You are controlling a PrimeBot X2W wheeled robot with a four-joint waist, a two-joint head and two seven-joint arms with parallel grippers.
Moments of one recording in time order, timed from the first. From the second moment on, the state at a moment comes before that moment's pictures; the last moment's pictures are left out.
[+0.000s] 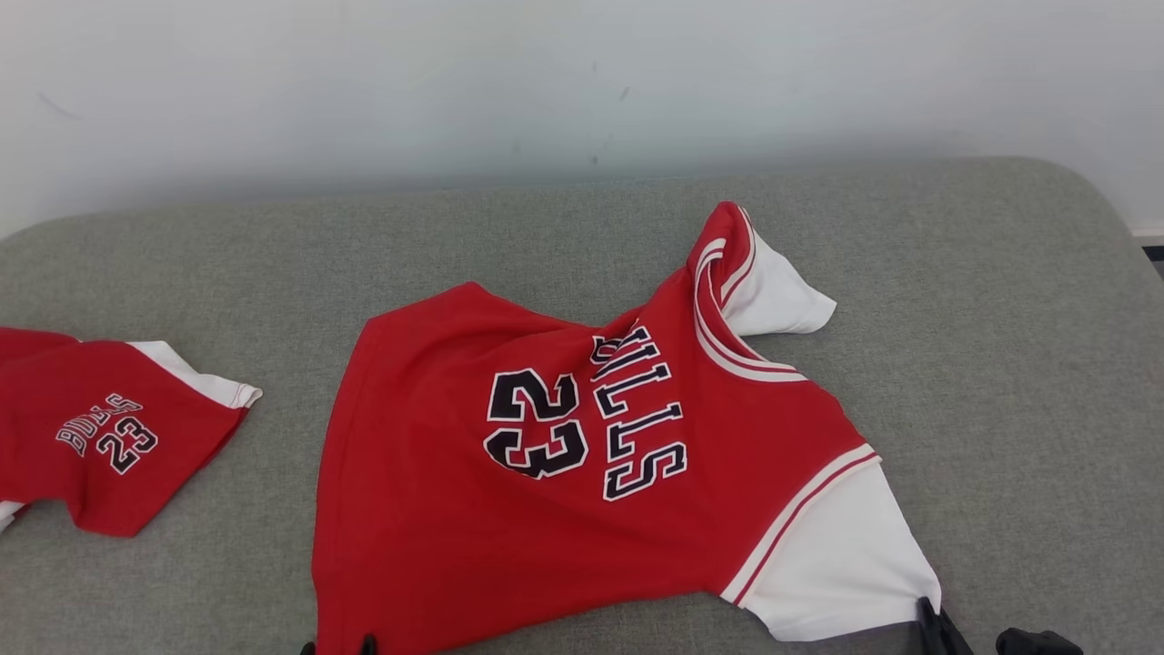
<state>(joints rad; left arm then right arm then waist) -0.07 0.05 -0.05 0.43 -0.26 -0.08 -0.26 -0.06 -0.14 0.09 0.54 0.18 0.13 -0.26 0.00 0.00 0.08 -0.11</state>
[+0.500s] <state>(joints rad) -0.07 0.05 -0.06 0.43 -0.33 -0.12 -0.26 -0.08 -0.14 0.10 0.52 0.19 0.13 -0.26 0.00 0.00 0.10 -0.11</state>
